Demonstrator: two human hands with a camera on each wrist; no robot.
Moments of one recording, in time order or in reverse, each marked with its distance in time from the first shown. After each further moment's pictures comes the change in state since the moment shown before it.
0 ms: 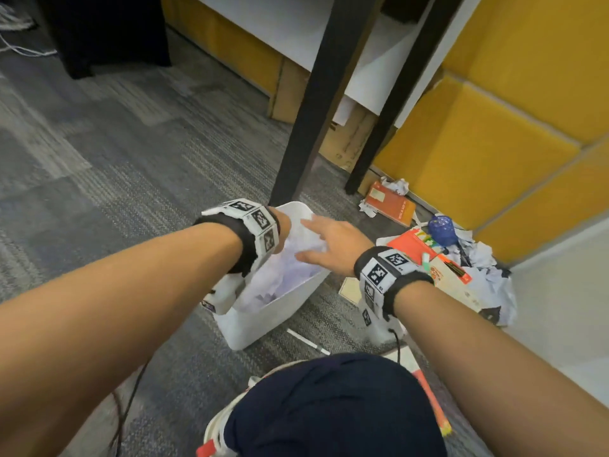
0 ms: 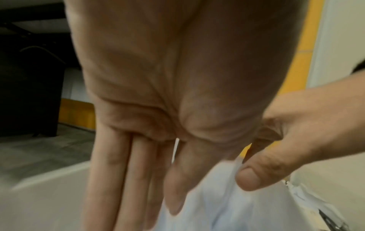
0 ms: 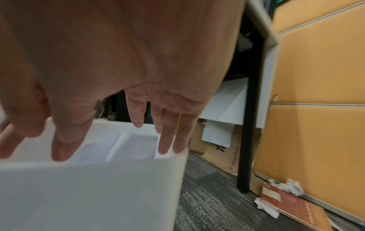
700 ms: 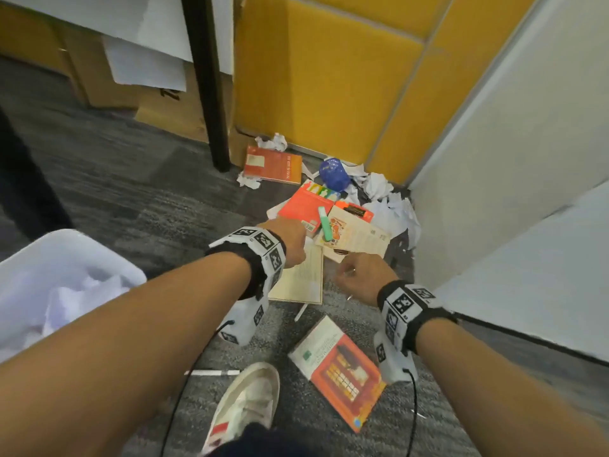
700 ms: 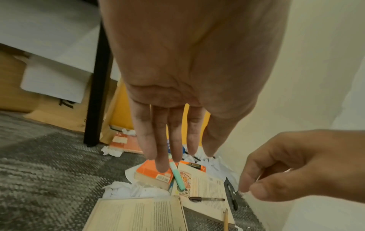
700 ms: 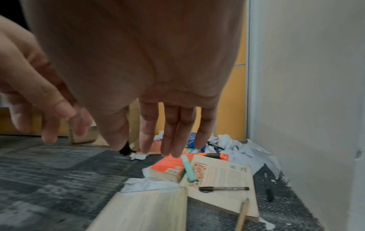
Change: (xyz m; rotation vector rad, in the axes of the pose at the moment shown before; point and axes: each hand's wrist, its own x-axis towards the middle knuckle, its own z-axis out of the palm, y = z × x) left_hand 0.134 0.269 -0.063 -0.263 0.177 0.390; right_hand -0.138 0.272 0.075 0.411 0.073 0.717
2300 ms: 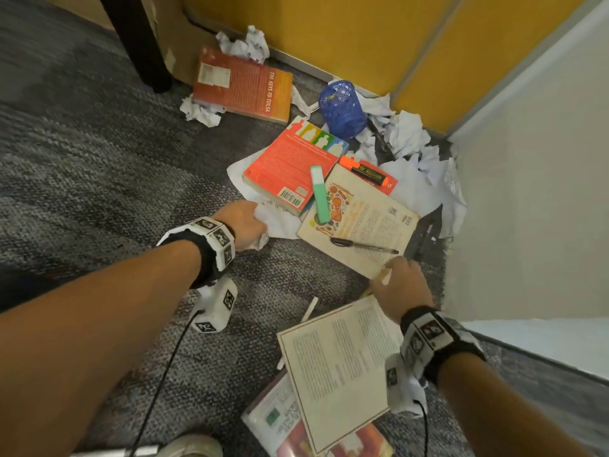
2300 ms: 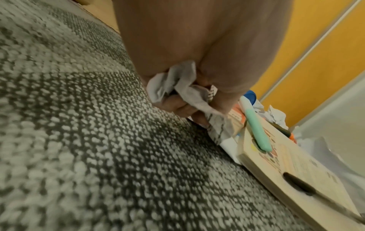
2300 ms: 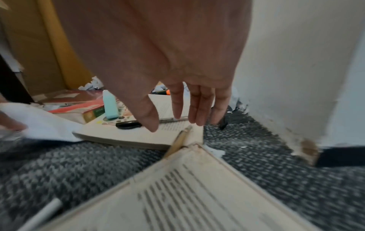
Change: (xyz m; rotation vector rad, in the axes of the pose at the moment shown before) left_hand 0.250 -0.084 0.144 -0.506 -0.015 -0.268; right_hand 0.186 0.164 0.085 0.008 0.110 0.377
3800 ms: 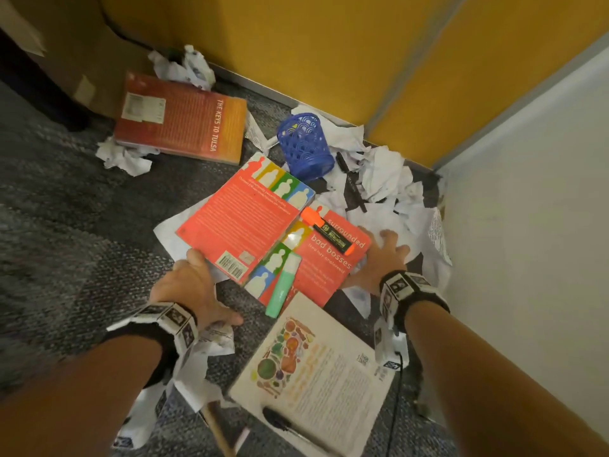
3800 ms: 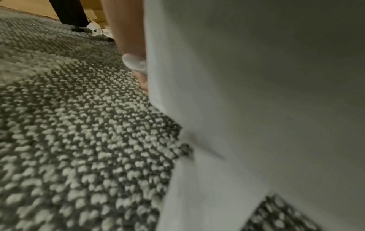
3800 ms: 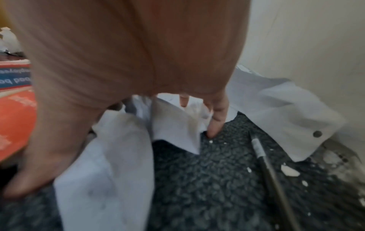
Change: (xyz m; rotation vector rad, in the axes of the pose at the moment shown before) left_hand 0.060 0.044 0.025 0.457 -0.046 -0.337; right_hand 0.218 -0.009 -0.038 -0.328 -0.193 -0.122
